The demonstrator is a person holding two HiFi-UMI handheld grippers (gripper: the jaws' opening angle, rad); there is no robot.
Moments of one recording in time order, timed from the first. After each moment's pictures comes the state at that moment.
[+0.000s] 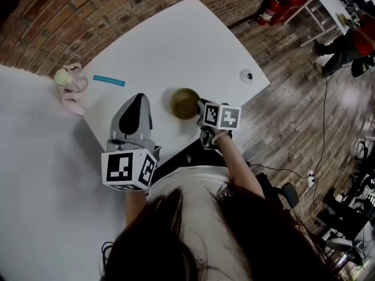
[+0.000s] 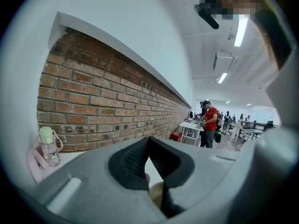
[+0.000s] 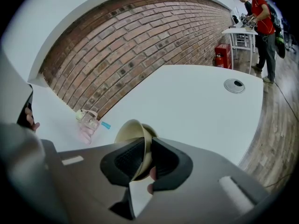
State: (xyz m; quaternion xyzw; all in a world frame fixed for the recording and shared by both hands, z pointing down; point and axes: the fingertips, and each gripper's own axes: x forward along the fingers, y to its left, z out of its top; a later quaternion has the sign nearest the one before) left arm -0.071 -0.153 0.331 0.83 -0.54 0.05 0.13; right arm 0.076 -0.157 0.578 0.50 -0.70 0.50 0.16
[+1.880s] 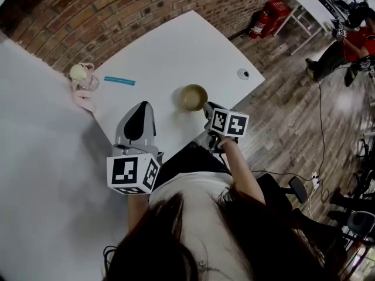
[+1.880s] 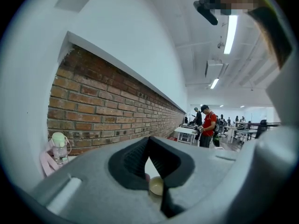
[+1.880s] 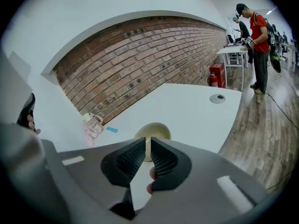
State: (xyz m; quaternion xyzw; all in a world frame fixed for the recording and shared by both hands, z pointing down) left arm -0.112 -0.063 0.305 0.85 -0.52 0.02 0.09; right arm 0.070 -0.098 0.524 0.56 -0.71 0.42 0.11
